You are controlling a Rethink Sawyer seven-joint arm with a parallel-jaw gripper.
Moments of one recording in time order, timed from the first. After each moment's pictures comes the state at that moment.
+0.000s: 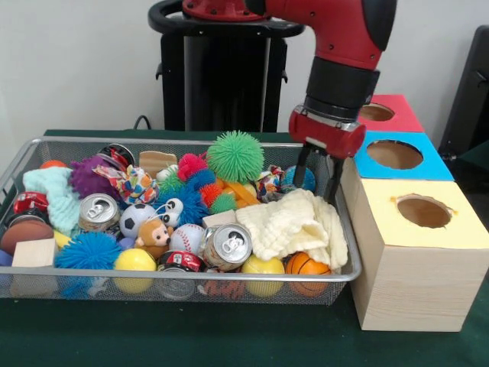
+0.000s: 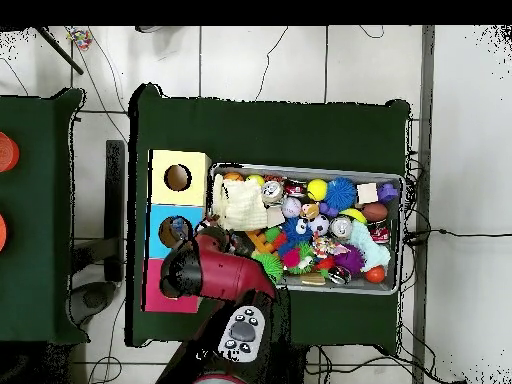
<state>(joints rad) 0.16 -0.51 -0.25 1.82 0.22 0.06 2.35</state>
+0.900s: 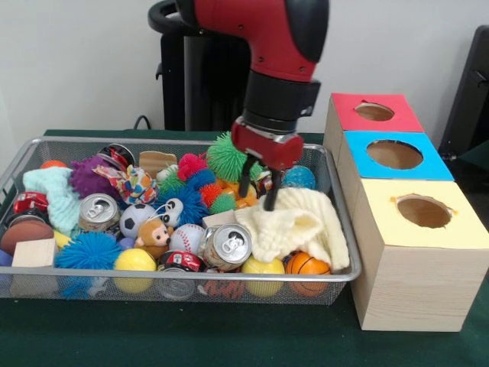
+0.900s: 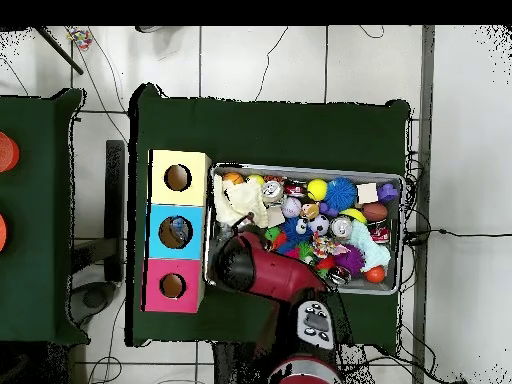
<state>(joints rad) -0.10 -0.51 -0.16 1.85 0.12 -0.01 2.35</state>
